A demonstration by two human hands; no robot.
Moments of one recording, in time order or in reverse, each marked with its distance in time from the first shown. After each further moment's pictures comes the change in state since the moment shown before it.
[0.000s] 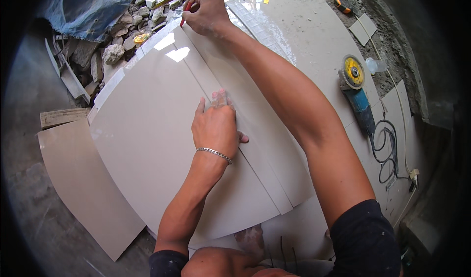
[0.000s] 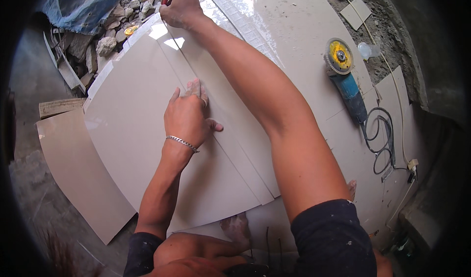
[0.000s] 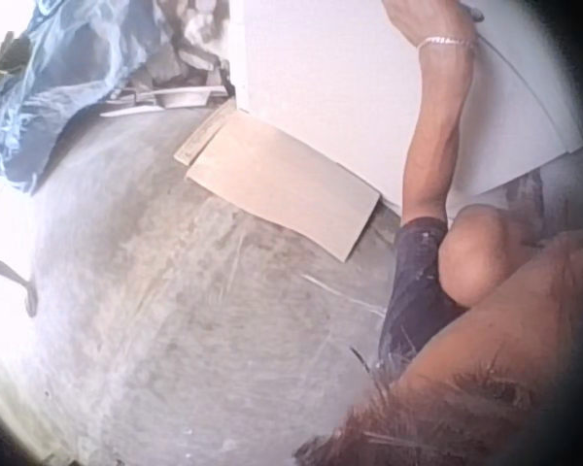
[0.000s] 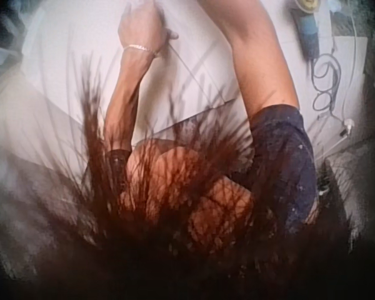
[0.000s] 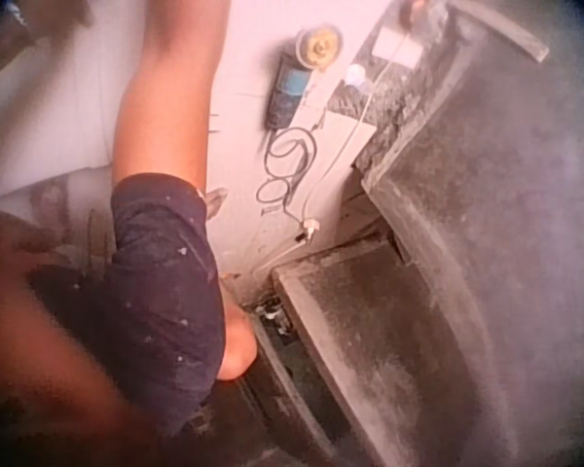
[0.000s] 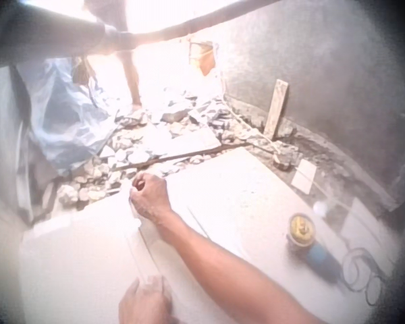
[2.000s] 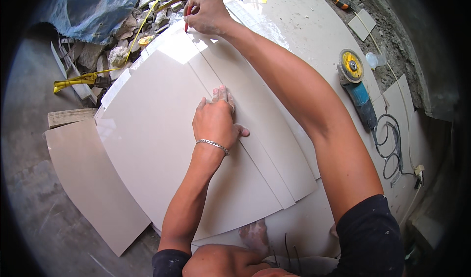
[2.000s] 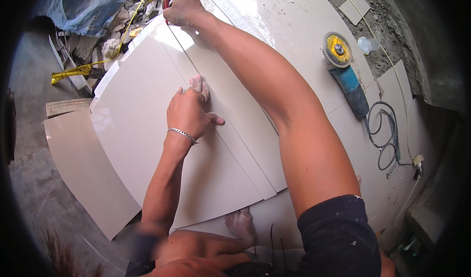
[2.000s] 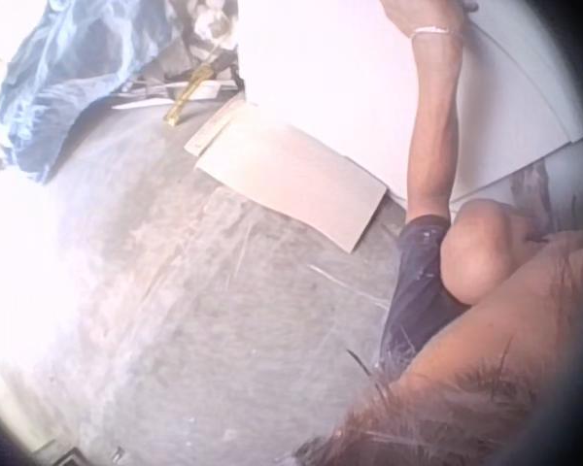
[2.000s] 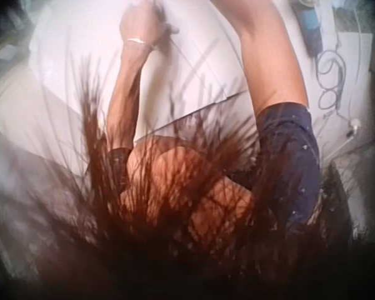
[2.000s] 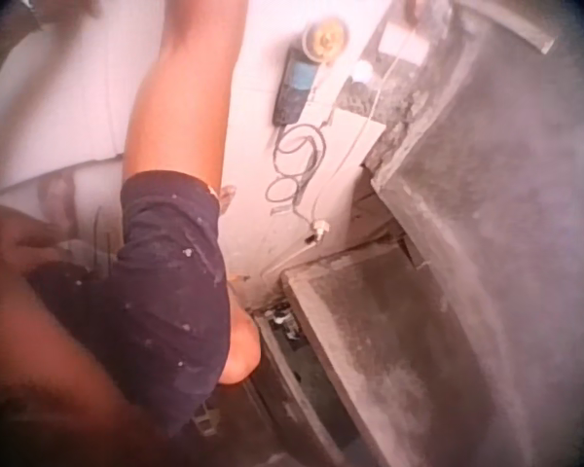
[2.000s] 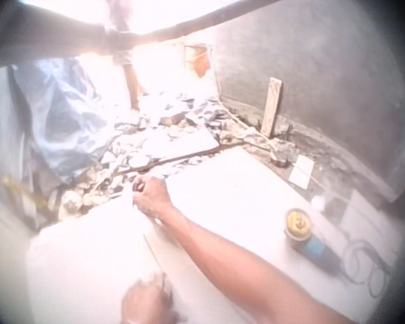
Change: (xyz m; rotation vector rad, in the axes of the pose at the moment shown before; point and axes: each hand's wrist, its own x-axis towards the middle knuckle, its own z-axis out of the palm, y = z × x) left_hand -0.002 -0.003 0.000 -0.079 0.013 -0.031; right_hand -0.004 -0.012 -0.020 -0.052 -0.156 0.003
